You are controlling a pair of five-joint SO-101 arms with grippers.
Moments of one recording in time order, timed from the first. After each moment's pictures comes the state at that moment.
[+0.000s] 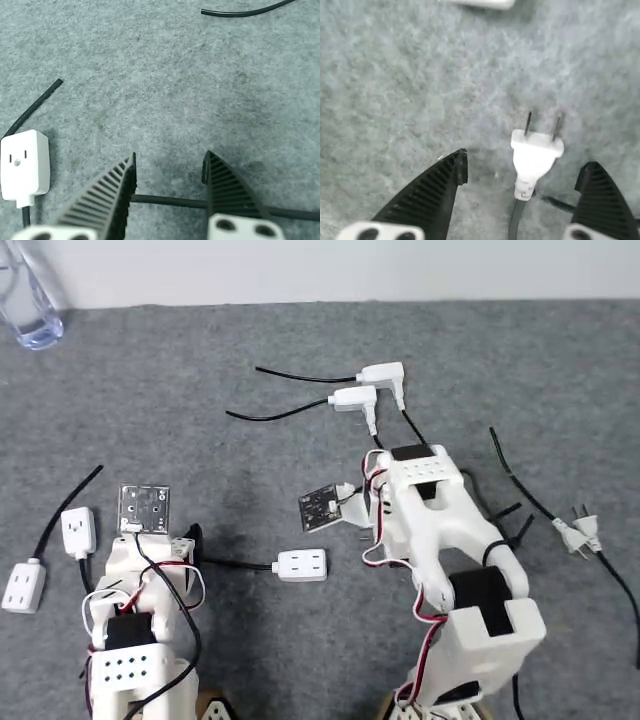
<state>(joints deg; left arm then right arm) -13.3 -71.6 90.4 37.8 -5.7 -13.5 10.4 23.2 71.3 86.5</state>
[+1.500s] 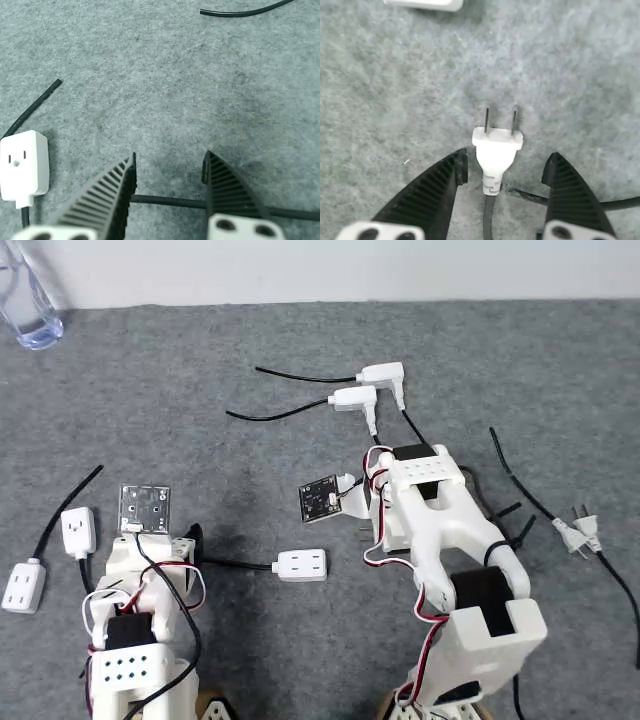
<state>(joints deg) -13.1 -71.6 90.4 37.8 -5.7 -12.6 10.4 23.2 65.1 85.4</state>
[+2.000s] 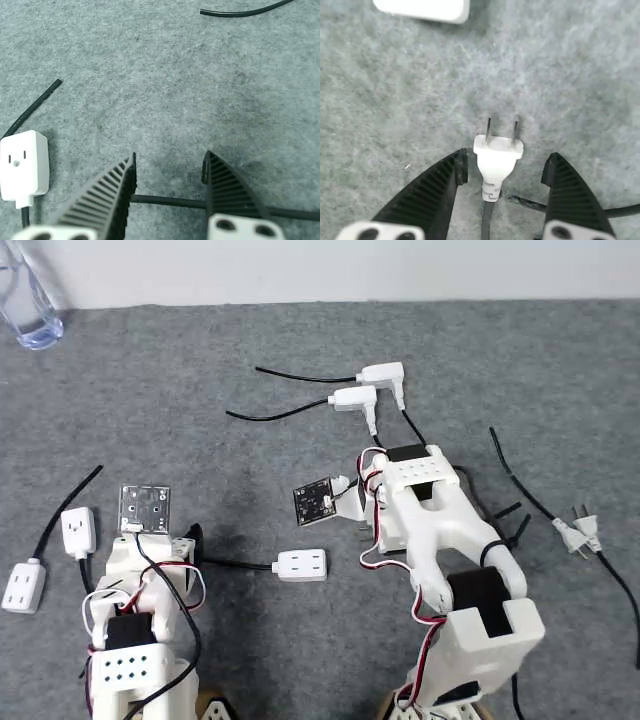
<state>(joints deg) -13.1 -71.6 90.4 37.8 -5.7 -14.1 10.4 23.2 65.1 85.4</state>
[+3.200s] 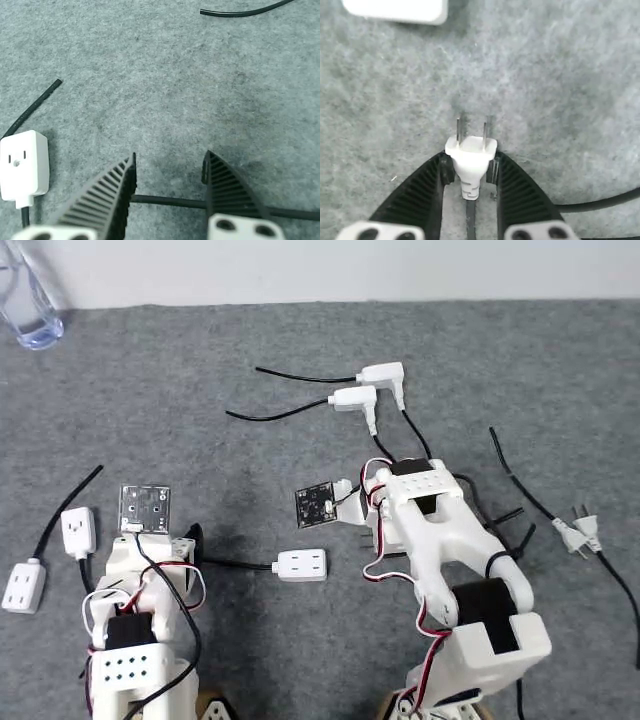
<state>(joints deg) -13.1 -71.6 90.4 37.8 -5.7 -14.0 7.9 30.2 55.3 82.2</state>
